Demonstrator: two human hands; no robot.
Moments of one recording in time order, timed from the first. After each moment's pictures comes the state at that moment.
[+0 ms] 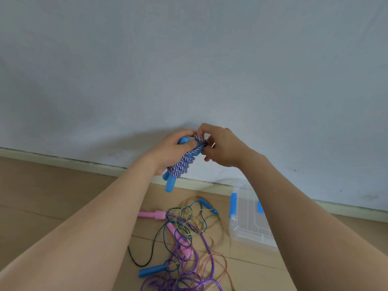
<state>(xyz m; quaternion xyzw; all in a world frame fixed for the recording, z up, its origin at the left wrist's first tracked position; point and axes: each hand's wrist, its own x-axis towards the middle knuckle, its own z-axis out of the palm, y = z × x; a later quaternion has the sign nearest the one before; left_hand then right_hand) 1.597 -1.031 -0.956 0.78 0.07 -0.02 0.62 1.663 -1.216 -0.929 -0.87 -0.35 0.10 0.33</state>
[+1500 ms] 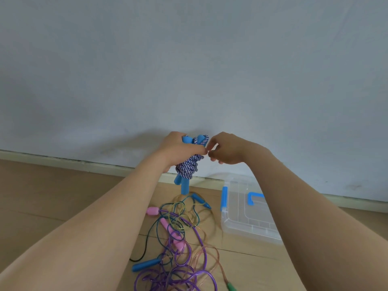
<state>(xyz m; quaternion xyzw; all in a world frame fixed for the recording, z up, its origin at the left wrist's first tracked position) 1.599 -1.076 -0.947 0.82 0.16 -0.06 0.55 1.669 -1.253 -0.930 -0.92 -0.22 0.25 0.19</state>
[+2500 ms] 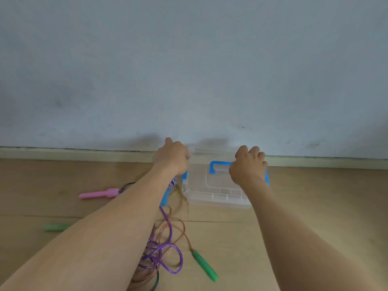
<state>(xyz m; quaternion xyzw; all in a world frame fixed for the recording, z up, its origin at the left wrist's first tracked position) 1.614 -1.203 -1.070 0.96 0.11 -0.15 0.19 1.621 -1.424 -1.088 -0.99 0.07 0.04 0.06</state>
